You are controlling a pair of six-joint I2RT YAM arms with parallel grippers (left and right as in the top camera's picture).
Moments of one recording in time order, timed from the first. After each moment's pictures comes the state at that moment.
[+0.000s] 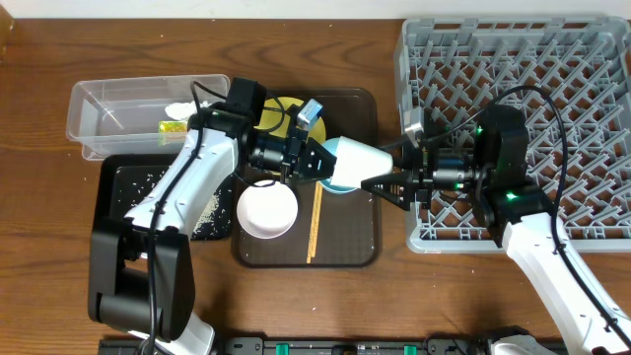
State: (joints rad) left arm -0.24 1.75 1.25 -0.86 1.46 -0.18; right arm 0.21 1.31 0.83 0.02 -1.23 0.00
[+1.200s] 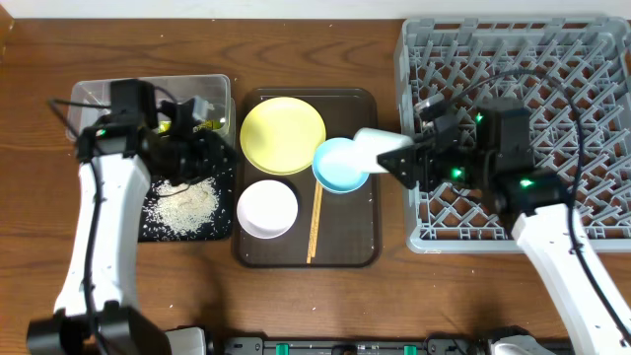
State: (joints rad) left arm 0.14 1.48 1.25 -1.06 0.61 -0.14; right arm 0.20 1.30 1.02 -0.52 -0.66 0.08
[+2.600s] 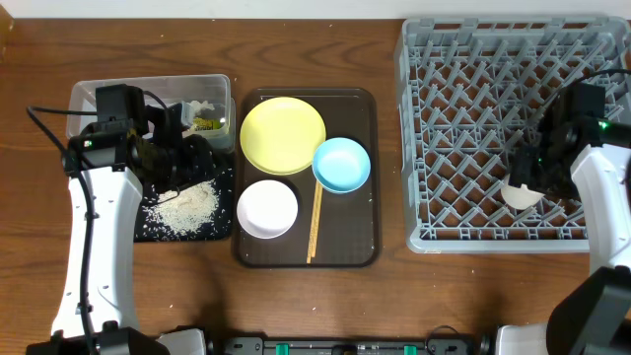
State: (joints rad) left arm 0.17 1.43 1.25 -1.10 0.51 -0.14; right arm -0.22 1.60 1.26 -1.07 0.09 0.10
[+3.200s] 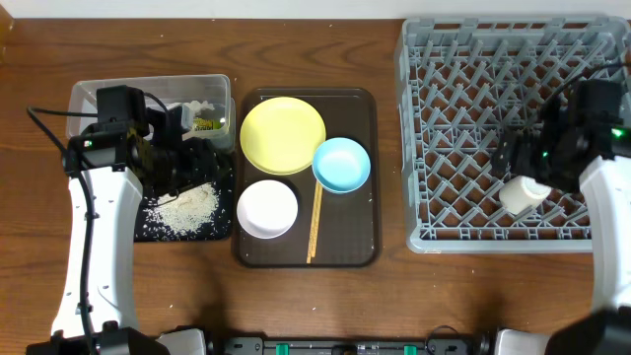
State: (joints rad) left arm 0.17 1.43 1.25 -1.14 0.46 -0.13; right arm -0.21 1.46 1.30 -1.03 -0.17 0.09
